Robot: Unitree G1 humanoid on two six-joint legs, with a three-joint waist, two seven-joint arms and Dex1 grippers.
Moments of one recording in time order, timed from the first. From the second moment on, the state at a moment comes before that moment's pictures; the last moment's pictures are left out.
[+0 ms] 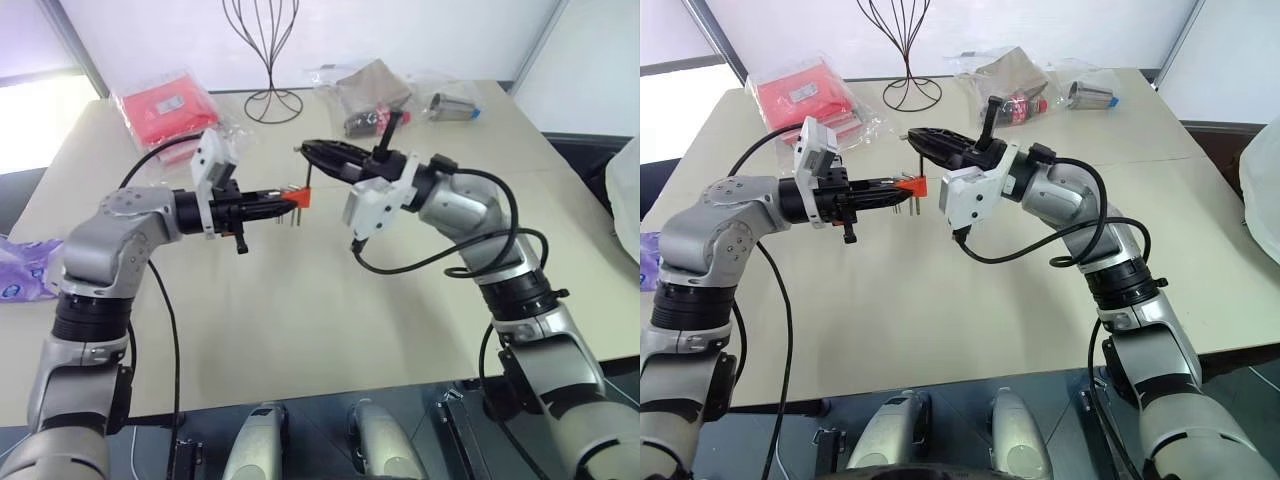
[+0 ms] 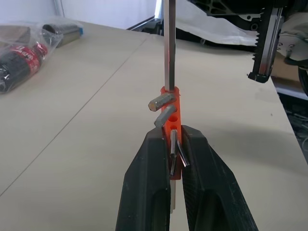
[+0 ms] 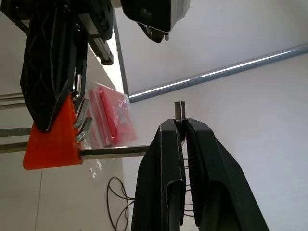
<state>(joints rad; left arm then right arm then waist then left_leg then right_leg) -0.70 0.64 0.01 -0.05 -0.56 0.67 -1.05 -0.85 -0.48 0.24 0.11 -0.33 -0.55 0.56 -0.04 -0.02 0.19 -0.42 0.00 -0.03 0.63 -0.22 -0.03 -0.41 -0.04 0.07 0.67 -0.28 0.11</state>
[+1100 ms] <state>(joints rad) -0.65 0.33 -0.07 0.00 -0.58 0.80 -0.88 -0.41 -0.96 0.03 -0.24 -0.13 -0.01 0.93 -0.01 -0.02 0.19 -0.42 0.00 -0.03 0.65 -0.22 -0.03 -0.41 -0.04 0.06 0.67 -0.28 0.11</state>
